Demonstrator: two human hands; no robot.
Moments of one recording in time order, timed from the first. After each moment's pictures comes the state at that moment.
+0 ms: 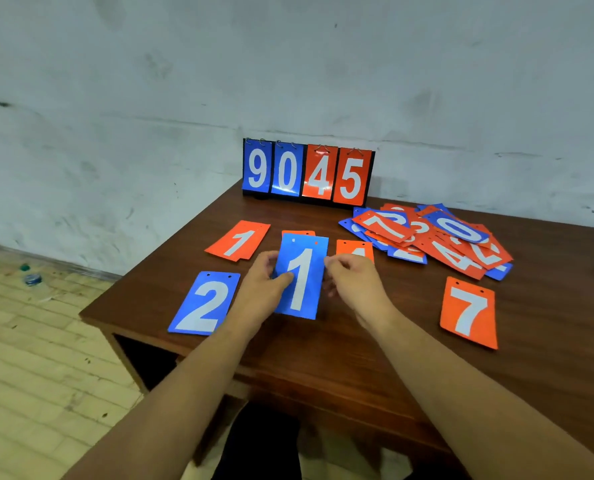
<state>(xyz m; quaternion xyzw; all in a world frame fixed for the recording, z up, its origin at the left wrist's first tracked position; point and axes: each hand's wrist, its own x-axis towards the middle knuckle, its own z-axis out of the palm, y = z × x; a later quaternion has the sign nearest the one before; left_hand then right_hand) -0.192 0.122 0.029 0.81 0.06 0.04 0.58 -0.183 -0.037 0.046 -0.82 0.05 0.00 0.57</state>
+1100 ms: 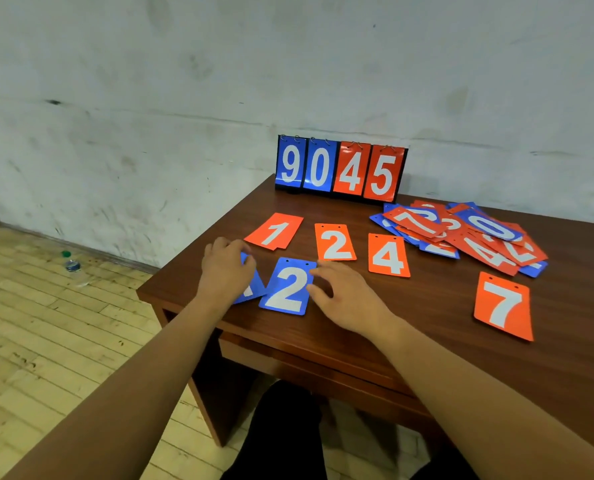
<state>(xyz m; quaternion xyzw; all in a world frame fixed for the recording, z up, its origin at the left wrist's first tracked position) -0.198 0.241 0.024 0.95 0.10 0.18 0.25 -0.214 0.011 0.025 -0.95 -0.21 0.00 0.22</state>
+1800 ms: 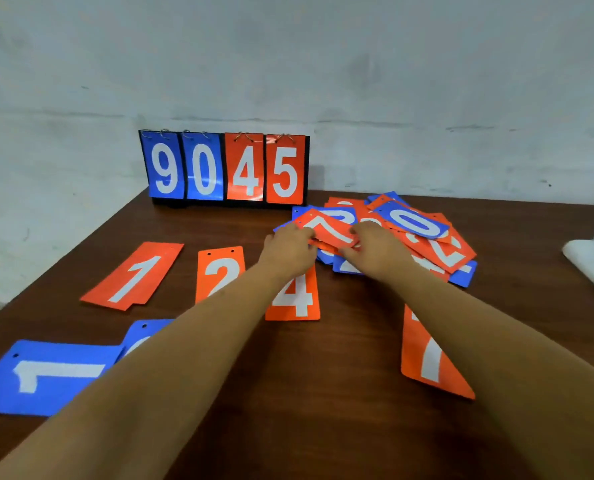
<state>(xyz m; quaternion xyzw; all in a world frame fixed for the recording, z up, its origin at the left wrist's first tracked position) -0.003 -0.032 0.021 0.97 -0.16 0.01 0.18 -0.043 -0.198 0.033 -0.99 0.00 -0.07 0.14</state>
